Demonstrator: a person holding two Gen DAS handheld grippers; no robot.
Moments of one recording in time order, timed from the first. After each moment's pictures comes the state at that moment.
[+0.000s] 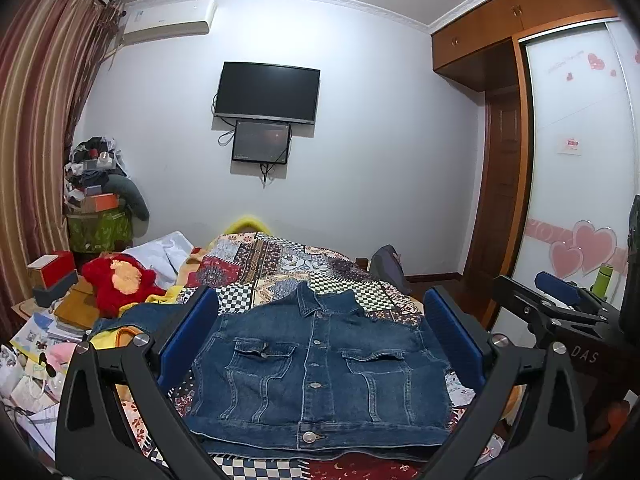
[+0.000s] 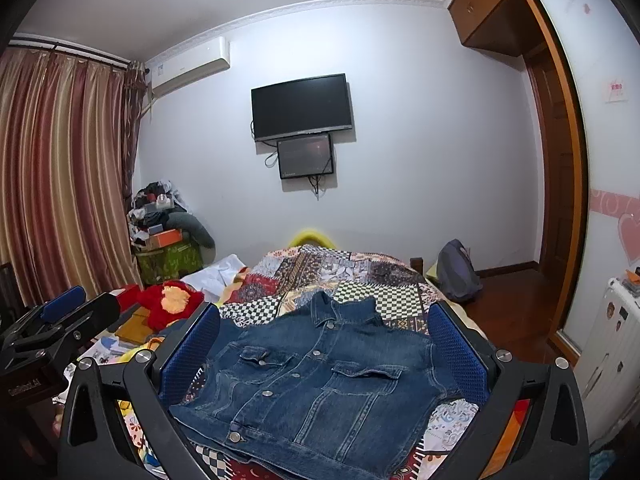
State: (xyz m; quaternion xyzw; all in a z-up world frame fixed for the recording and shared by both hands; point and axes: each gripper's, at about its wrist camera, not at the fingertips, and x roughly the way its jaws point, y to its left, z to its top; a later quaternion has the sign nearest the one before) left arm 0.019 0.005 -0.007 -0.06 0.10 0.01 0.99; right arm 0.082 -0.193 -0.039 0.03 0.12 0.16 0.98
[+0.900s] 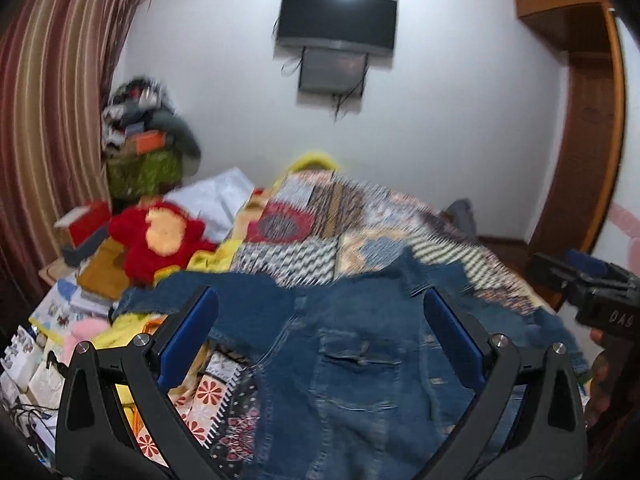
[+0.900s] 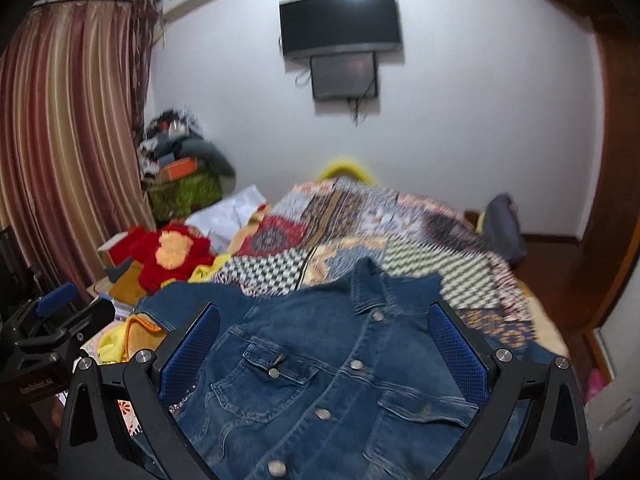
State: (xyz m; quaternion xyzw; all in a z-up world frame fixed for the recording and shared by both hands) left arm 0.211 0.152 -0.077 -0.08 0.24 0.13 0.96; right arm 0.324 -0.056 -0.084 -0.02 0.26 0.22 0.94
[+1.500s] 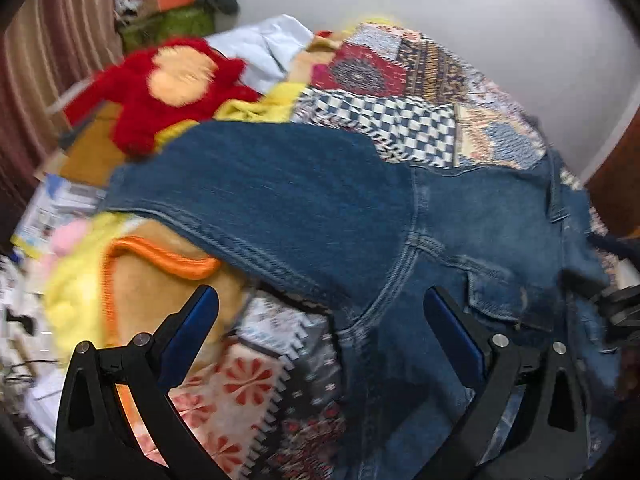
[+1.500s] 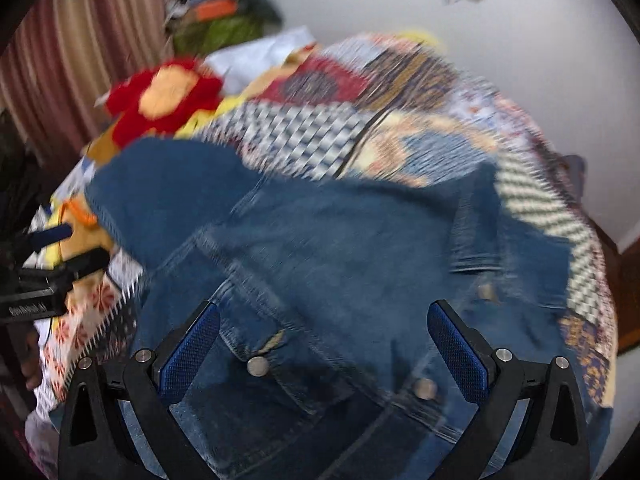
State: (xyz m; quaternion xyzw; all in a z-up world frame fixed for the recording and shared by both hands) left arm 0.313 0.283 -0.239 -0.17 0.44 0.15 0.87; right arm 0.472 0.089 -0.253 -0.18 0.46 0.30 0.81
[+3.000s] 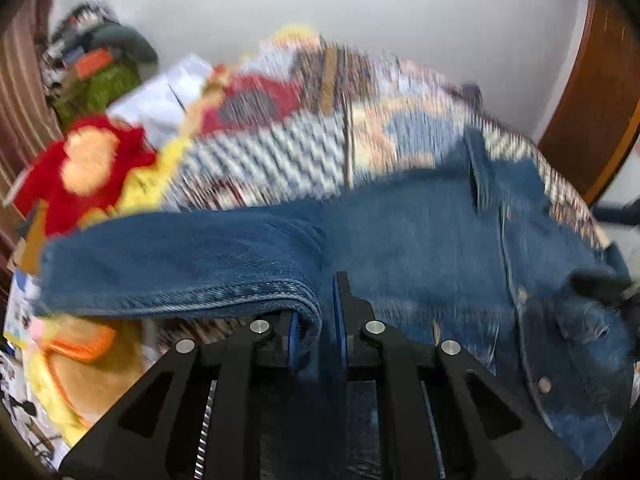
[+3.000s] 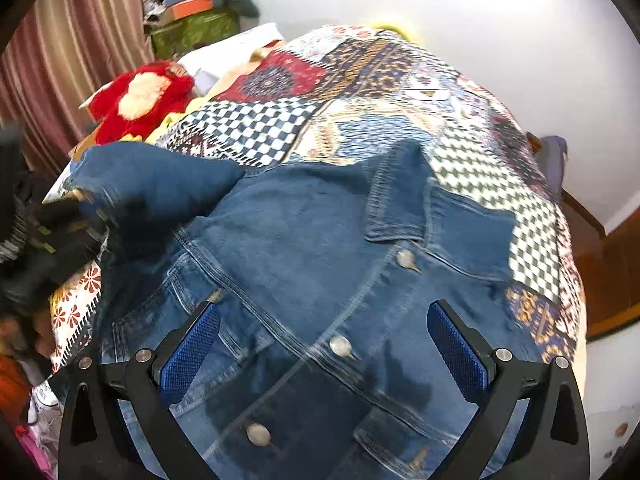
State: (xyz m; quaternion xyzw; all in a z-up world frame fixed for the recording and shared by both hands) left arm 0.387 0.197 -0.216 -0.07 0.45 0.06 0.89; right arm 0.485 0.012 -0.211 -0.17 0.48 0.26 0.82
